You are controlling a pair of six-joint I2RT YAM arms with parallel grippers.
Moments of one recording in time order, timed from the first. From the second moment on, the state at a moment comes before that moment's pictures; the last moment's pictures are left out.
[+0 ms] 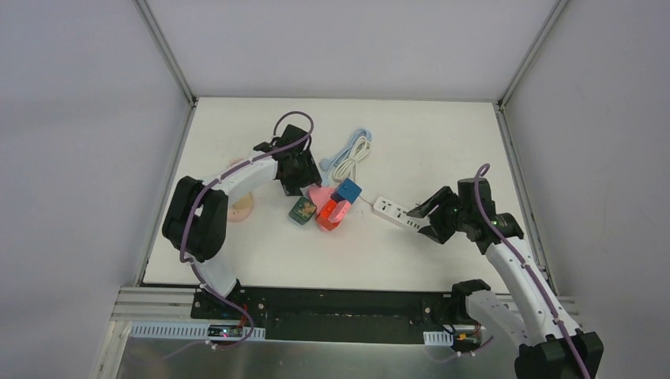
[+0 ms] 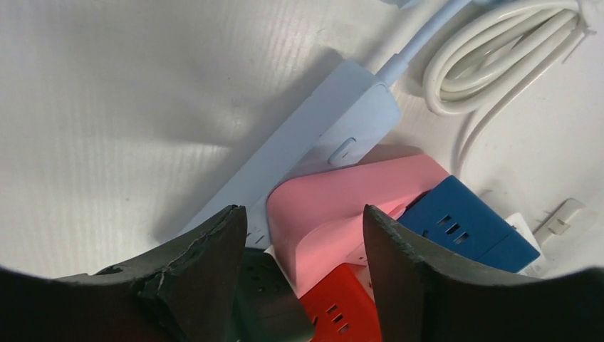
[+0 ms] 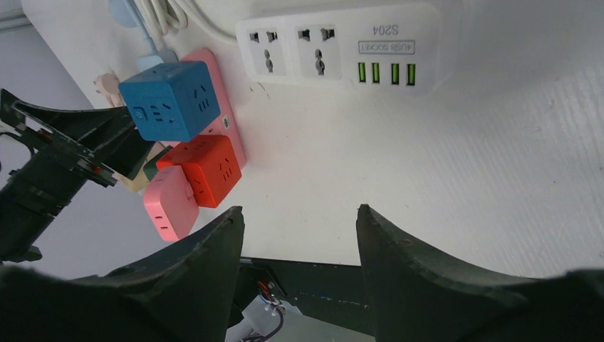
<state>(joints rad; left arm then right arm) -0.46 1.72 1.21 -0.55 0.00 -0.84 0.20 0.83 0.69 -0.77 -0.27 1.05</state>
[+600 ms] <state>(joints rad) -0.38 1.72 1.38 -0.62 0.05 -0.53 0.57 1.01 0.82 -0.69 -0.02 1.27</state>
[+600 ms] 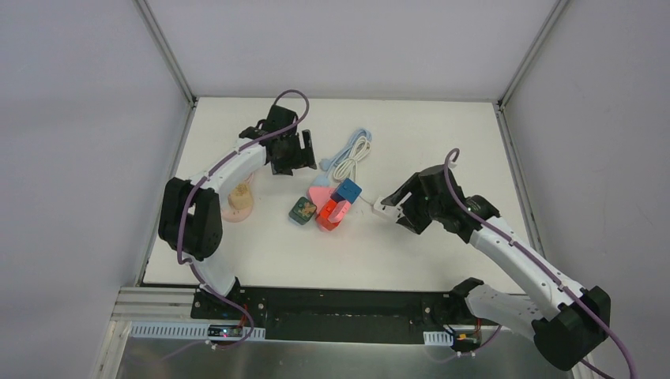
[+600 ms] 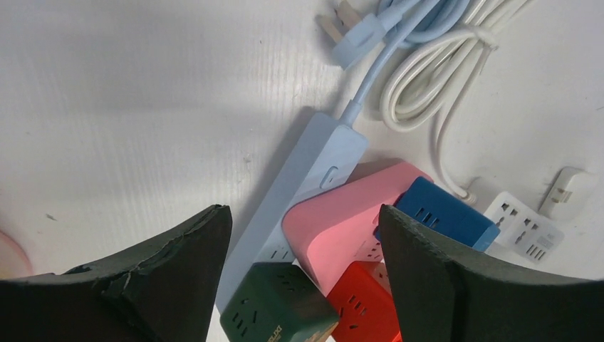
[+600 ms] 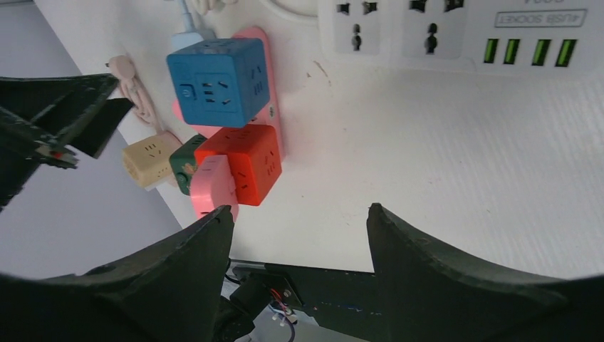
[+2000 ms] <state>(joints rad) -0.39 1.54 1.18 -0.55 0.18 -0.55 0.78 1.36 1.01 -0.41 0.04 1.40</state>
